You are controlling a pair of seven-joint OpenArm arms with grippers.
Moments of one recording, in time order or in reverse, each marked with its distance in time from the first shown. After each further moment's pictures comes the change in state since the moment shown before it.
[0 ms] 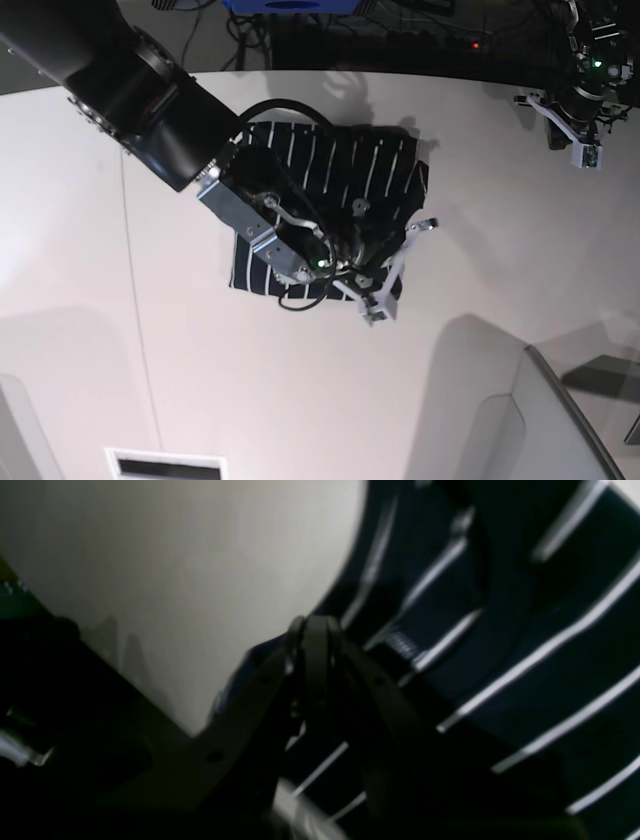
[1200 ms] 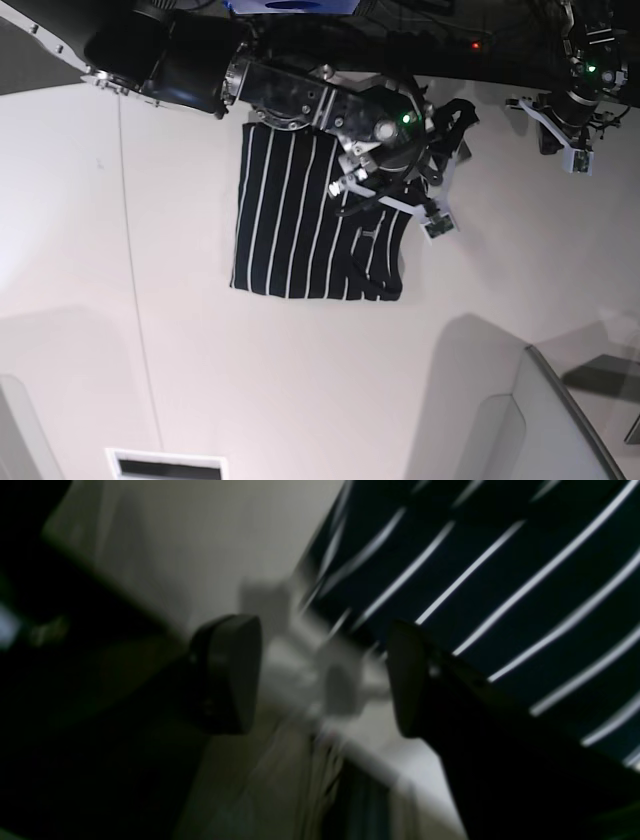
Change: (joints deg) left arm -0.8 -0.2 2.4 0.0 0.0 0.0 0.1; right arm -6.6 -0.7 -22.9 21.2 -26.0 -27.6 -12.8
